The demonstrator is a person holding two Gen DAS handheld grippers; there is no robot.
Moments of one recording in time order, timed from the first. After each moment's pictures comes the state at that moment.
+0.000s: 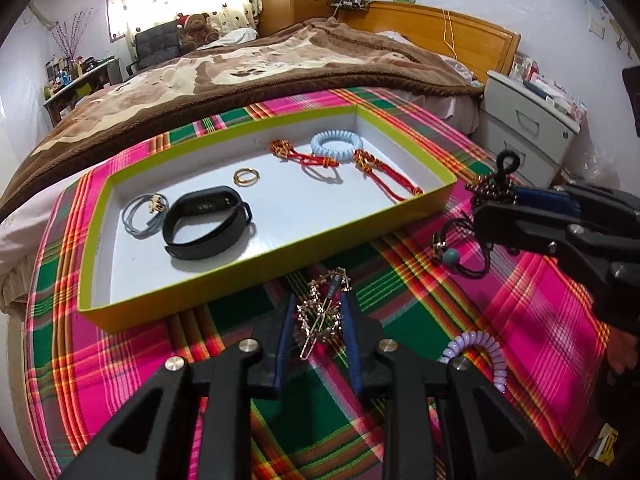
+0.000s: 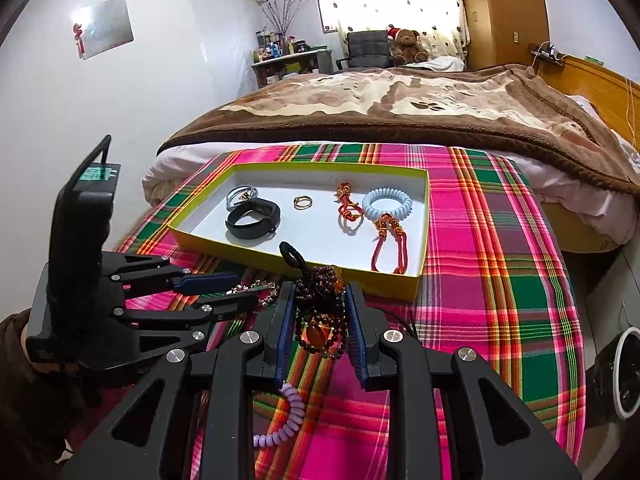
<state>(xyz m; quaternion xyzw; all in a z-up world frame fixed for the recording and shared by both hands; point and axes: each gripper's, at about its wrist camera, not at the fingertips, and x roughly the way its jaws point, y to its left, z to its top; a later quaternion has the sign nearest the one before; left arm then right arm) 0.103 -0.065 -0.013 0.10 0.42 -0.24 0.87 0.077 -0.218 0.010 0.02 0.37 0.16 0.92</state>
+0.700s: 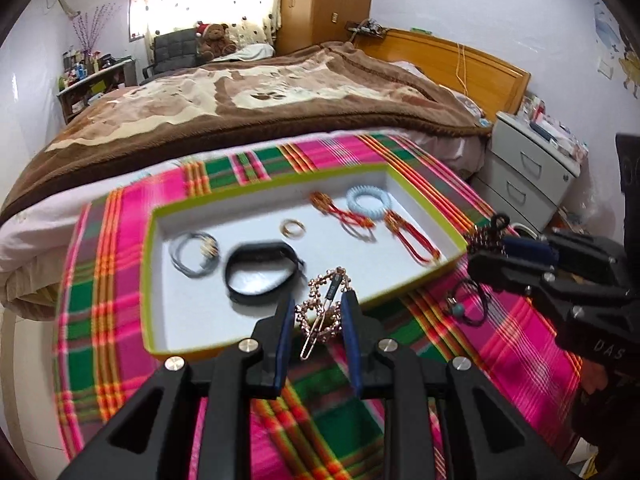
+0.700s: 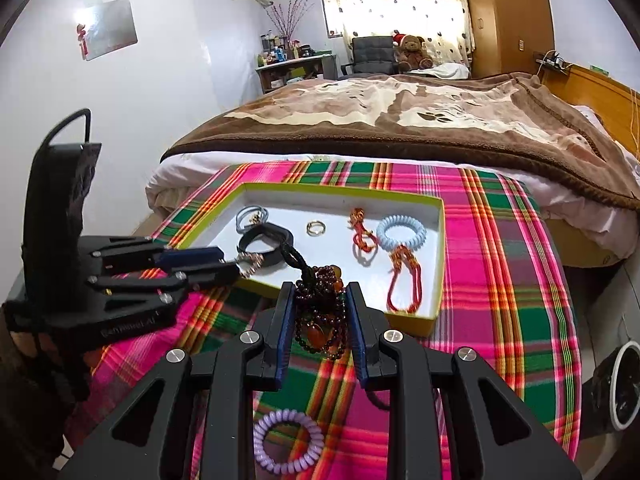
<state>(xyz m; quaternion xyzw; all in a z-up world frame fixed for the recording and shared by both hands) 0.131 -0.029 0.030 0.06 0.39 -0.23 0.89 0.097 -0.201 0.029 0.02 0.36 0.16 0.92</state>
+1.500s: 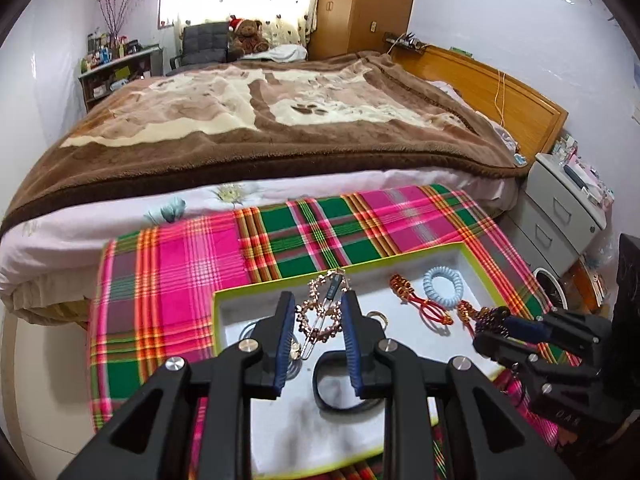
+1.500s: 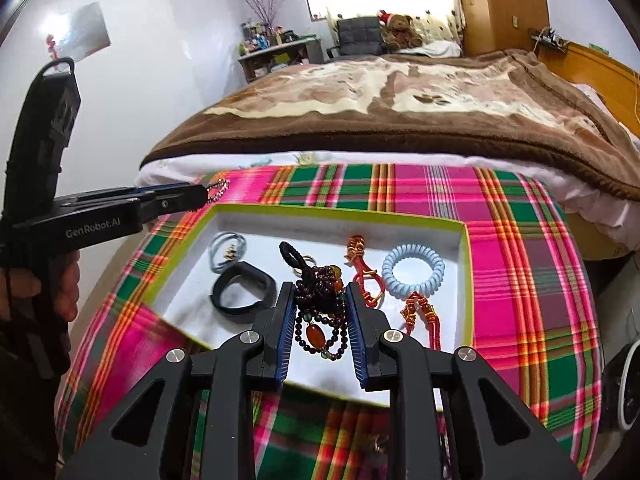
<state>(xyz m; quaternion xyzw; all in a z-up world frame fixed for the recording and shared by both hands) 0.233 0.001 0.047 0.02 0.41 -0.20 0.89 0.176 -0.186 0.015 0.04 0.40 0.14 0.90</state>
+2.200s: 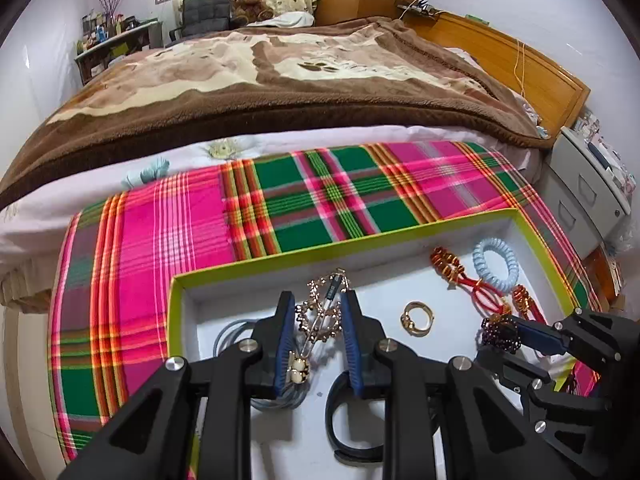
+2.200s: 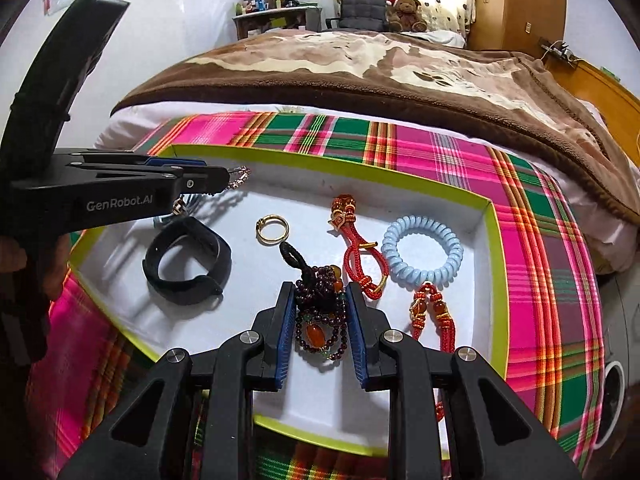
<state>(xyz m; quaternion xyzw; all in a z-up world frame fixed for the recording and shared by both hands) 0.264 -0.019 -0.013 0.04 0.46 -0.18 0.87 0.199 -0.166 -0.031 -0.05 0.44 0.11 0.89</state>
